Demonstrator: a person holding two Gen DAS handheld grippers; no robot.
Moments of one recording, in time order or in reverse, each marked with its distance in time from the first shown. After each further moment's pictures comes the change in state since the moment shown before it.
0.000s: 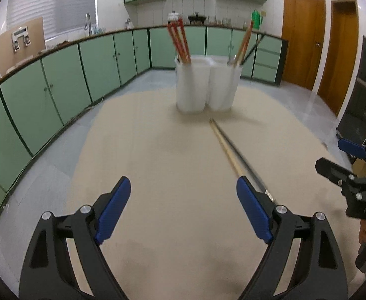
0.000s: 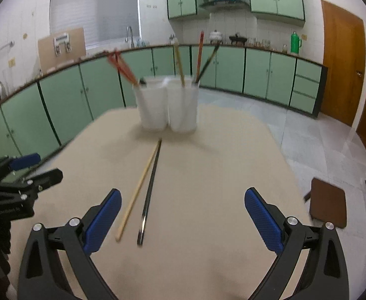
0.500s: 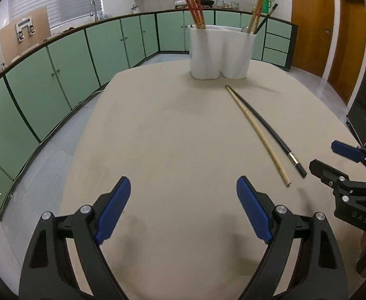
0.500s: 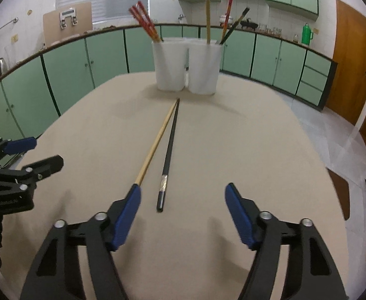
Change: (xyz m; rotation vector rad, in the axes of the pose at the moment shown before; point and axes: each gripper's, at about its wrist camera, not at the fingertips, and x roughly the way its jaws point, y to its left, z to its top) left arm 0.009 0.014 -0.037 -0.005 0.079 0.055; right arm 0.027 0.032 -0.035 -0.046 0.109 0.008
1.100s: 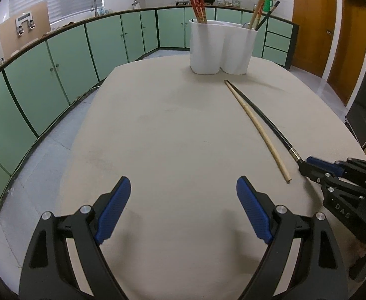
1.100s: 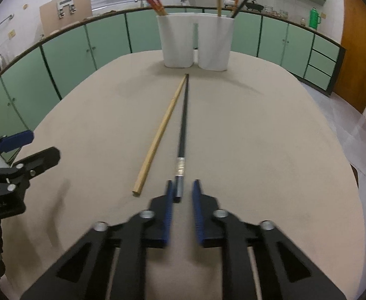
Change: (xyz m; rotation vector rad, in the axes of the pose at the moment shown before) left arm 0.004 -0.003 -0.002 -0.015 0.018 -0.018; right arm 0.017 0.014 -0.003 -0.010 0.089 0.032
